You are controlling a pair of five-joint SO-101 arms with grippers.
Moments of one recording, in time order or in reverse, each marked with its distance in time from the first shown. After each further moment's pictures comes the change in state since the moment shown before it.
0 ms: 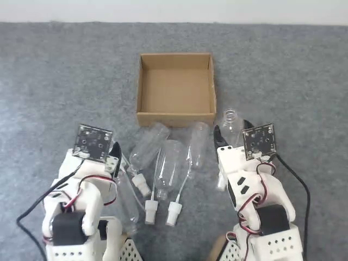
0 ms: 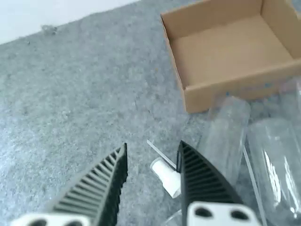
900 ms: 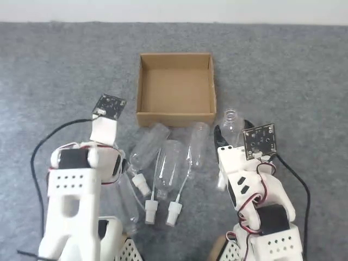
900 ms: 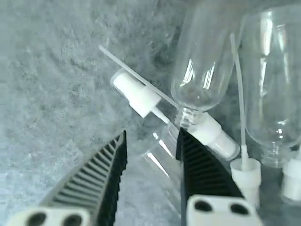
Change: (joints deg) left arm 0.8 44.9 -12.9 4.9 0.4; right arm 0.2 0.0 0.0 0.0 0.0
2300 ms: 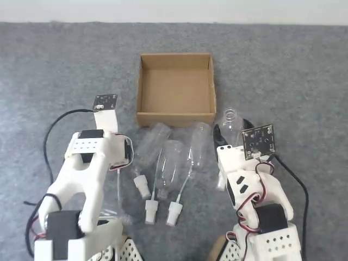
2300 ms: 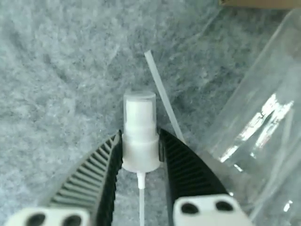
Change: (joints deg) left arm 0.2 33.1 -0.7 -24.5 19.7; right arm 0.0 0.0 2.3 -3.2 0.0
